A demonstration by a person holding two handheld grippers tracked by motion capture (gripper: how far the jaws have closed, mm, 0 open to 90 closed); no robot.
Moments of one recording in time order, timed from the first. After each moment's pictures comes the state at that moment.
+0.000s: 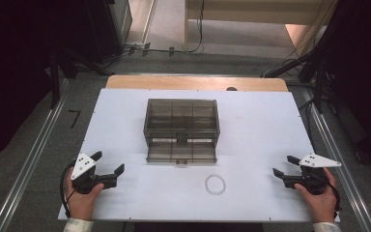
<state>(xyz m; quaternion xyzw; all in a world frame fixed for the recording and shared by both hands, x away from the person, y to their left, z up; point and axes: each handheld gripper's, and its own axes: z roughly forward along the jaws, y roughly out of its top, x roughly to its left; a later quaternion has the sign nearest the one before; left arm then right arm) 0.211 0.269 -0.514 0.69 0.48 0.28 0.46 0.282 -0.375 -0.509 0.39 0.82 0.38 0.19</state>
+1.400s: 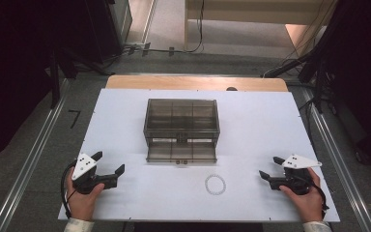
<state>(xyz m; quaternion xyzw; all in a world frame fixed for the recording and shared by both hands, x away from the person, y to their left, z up) 0.211 0.268 -0.514 0.70 0.48 0.28 0.46 0.278 -0.331 -0.511 0.36 0.84 0.37 0.19</state>
